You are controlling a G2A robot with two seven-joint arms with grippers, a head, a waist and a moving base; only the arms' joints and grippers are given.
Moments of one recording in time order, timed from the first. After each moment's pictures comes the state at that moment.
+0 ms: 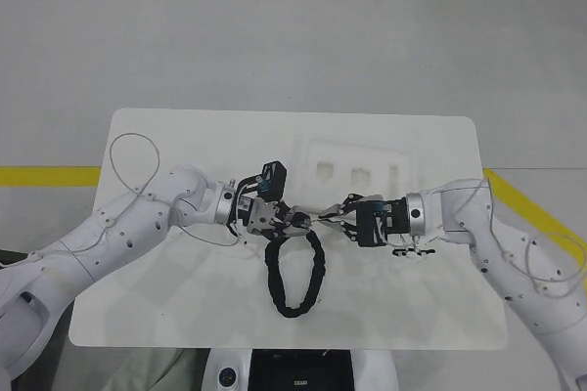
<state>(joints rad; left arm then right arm) 0.36 -0.89 -0.17 -1.30 0.64 -1.01 0.09 -0.83 -0.90 0.89 -1.63 -1.27 -1.01 -0.11</state>
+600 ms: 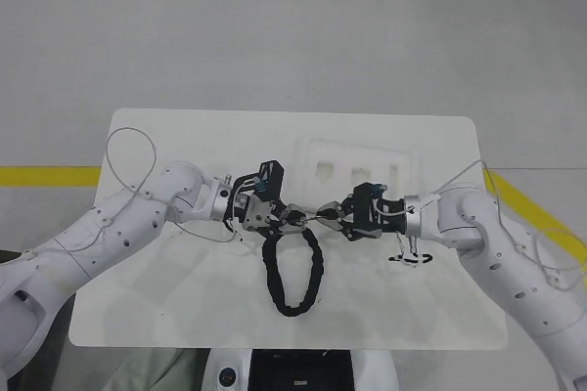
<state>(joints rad) 0.34 -0.88 -0.17 -1.30 0.71 -1.01 0.11 -0.85 -0.91 0.89 -1.64 -0.83 -0.94 0.27</state>
